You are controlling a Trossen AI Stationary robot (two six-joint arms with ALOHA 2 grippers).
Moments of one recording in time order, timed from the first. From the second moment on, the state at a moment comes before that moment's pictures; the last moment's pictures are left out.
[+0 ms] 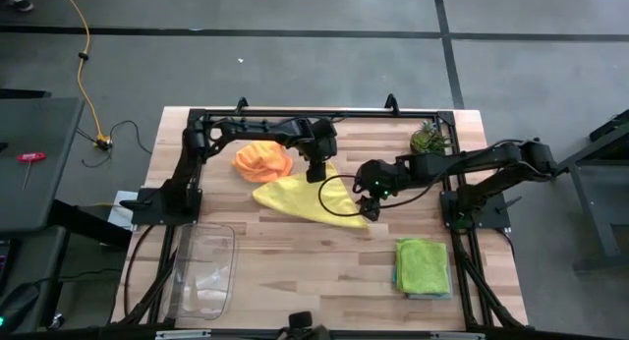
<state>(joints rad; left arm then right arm) 0.49 2.13 1.55 -0.58 0.13 0.29 0.01 1.37 0.98 -0.62 0.03 0.37</state>
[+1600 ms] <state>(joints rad) 0.27 1.68 0.85 -0.22 0.01 -0.19 0.01 1.38 0.98 -0.53 0.35 0.64</state>
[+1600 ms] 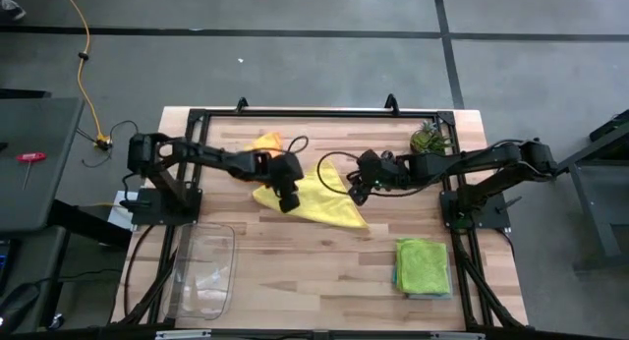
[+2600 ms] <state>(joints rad) -0.13 1.69 0.69 0.11 -0.10 -0.72 -0.32 1.95 1.20 -0.25 0.08 0.59</state>
